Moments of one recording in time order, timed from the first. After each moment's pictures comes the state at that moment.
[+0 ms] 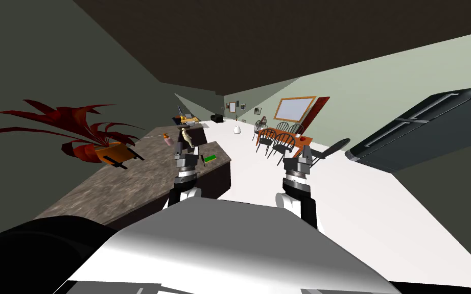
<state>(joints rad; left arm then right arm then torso) 0.55 -0.03 -0.02 -2.26 0.11 -0.55 0.11 0.47 0.03 -0.04 -2.32 -0.08 -0.39 -0.07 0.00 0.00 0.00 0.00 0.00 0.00</state>
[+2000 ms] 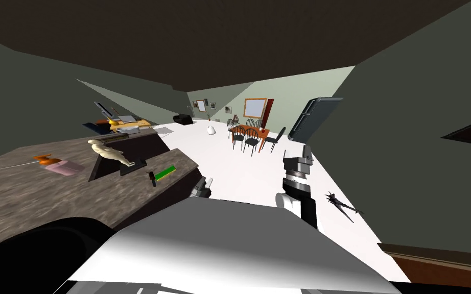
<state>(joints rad) 0.81 0.42 -0.31 -1.90 -0.02 -0.95 0.09 0.47 0.03 -0.04 -2.32 -0.08 -0.39 -0.07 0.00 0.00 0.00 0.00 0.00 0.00</state>
